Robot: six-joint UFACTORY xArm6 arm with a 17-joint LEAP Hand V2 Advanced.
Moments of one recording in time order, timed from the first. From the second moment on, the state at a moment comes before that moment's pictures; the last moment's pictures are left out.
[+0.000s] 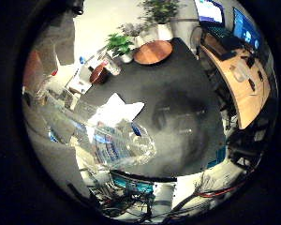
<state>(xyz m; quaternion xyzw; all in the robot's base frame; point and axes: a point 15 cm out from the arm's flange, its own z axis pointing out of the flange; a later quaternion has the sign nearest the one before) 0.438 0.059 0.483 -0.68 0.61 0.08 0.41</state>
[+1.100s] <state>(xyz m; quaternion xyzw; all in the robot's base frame) 0.483 0.171 0.387 -0.78 0.61 0.09 0.12</state>
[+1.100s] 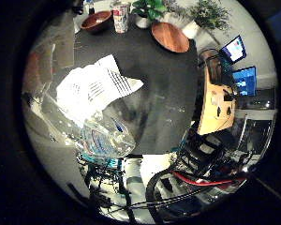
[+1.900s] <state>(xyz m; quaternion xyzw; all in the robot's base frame) 0.455 0.146 0.477 -0.77 0.61 0.08 0.16</state>
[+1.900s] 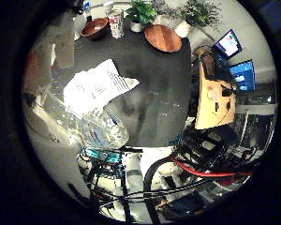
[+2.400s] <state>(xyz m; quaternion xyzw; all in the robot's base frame) 0.485 0.169 0.393 -0.77 0.61 0.13 0.11</state>
